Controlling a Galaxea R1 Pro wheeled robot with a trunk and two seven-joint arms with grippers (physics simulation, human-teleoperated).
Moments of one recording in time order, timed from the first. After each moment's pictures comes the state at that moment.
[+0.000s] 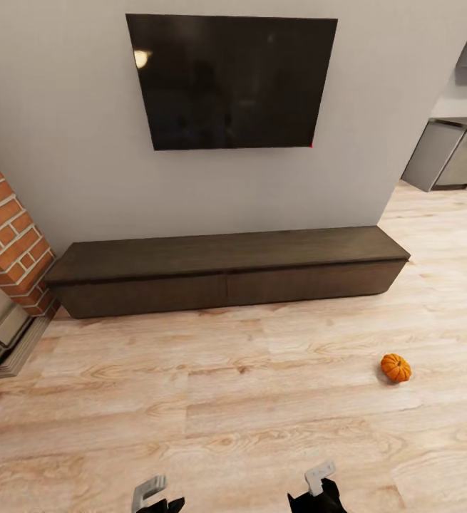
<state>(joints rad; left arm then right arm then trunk) -0.50 0.02 0.17 0.05 0.22 -0.05 -0.41 -0.46 0.03 0.09 -0.11 0.23 -0.20 0.00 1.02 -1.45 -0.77</state>
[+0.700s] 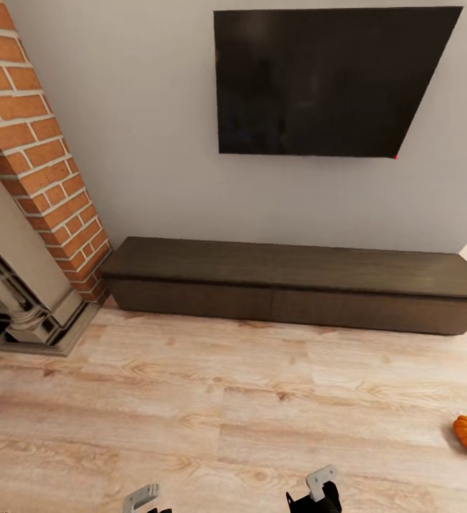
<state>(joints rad) -0.49 0.02 0.17 0.06 0.22 -0.05 -0.22 -0.46 0.03 0.09 -0.04 0.23 -0.37 -0.01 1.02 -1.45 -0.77</state>
